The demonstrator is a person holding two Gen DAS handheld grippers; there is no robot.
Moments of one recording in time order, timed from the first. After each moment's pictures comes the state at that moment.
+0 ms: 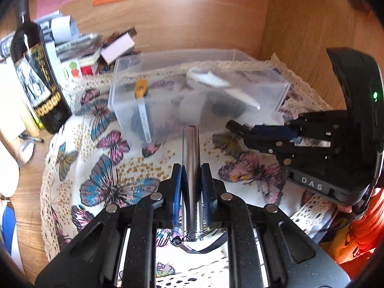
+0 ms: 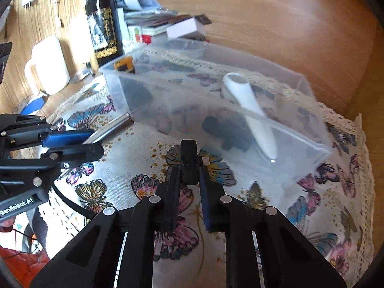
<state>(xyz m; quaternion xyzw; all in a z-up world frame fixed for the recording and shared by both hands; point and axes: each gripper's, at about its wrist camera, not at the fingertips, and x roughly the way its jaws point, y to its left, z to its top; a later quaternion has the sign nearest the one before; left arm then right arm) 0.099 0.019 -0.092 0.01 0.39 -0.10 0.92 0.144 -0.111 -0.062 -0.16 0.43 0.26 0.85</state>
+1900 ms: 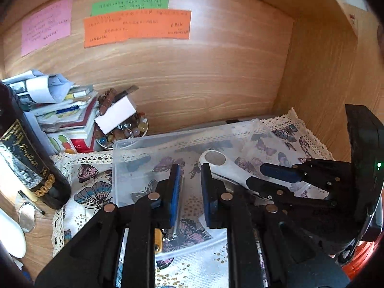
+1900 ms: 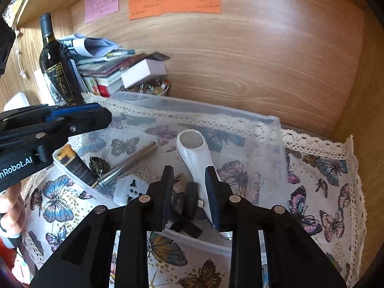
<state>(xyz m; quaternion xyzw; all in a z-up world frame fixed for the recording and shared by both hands) 0.212 0.022 -0.035 -0.01 0.32 -0.09 0.94 0.224 -0.123 -0.036 -0.10 0.39 0.23 0.88</state>
